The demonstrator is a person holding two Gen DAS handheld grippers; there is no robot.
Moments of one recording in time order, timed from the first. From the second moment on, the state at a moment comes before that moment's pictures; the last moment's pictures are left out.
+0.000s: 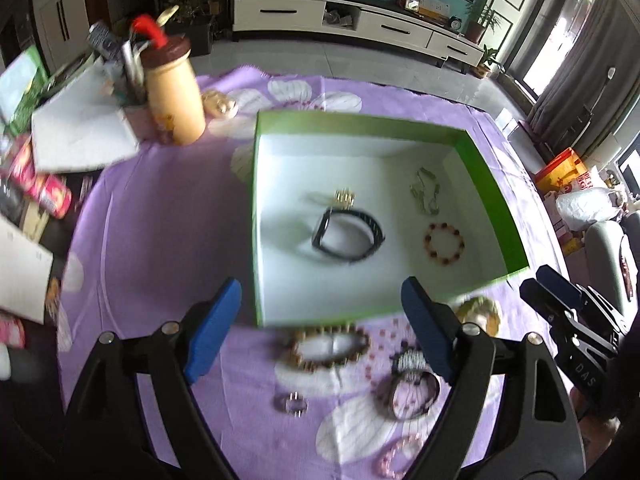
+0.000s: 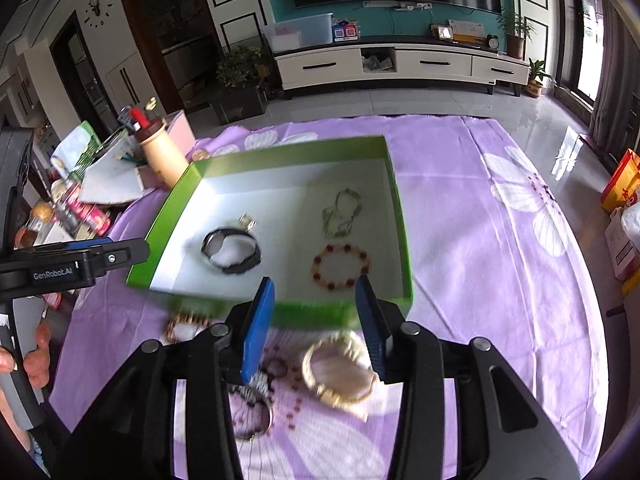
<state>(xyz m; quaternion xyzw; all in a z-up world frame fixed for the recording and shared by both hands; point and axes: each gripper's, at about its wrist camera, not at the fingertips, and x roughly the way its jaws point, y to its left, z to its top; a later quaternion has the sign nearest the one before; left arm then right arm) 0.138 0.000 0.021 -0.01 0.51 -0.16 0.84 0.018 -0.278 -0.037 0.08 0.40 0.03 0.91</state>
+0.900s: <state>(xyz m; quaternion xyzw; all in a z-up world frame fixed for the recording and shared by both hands) 0.073 0.077 -0.072 -0.08 0.58 -0.12 0.80 -0.070 -0.197 -0.133 0.00 0.48 0.08 0.87</state>
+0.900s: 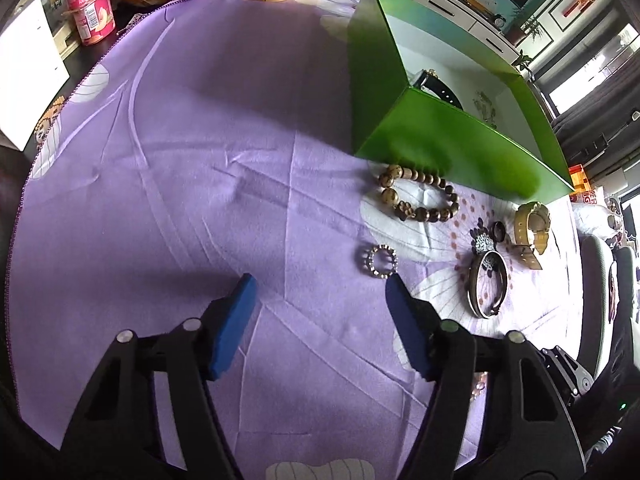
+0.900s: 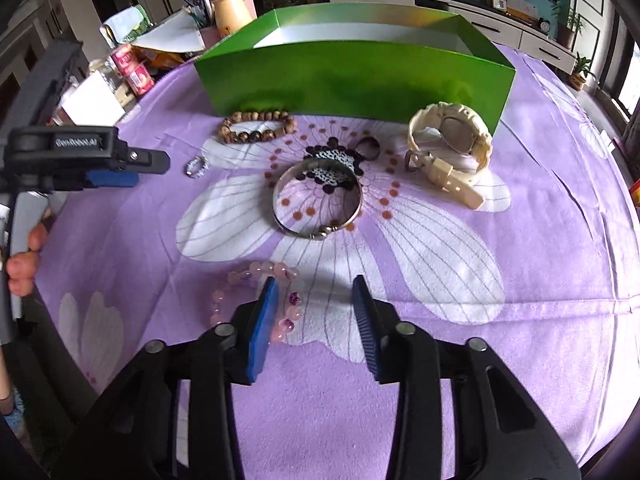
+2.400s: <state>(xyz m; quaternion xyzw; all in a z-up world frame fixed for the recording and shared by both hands) 0.084 0.014 -0.072 0.03 0.57 -0.16 0.81 -0.067 -0.206 -0.121 0.02 0.45 0.09 0.89</state>
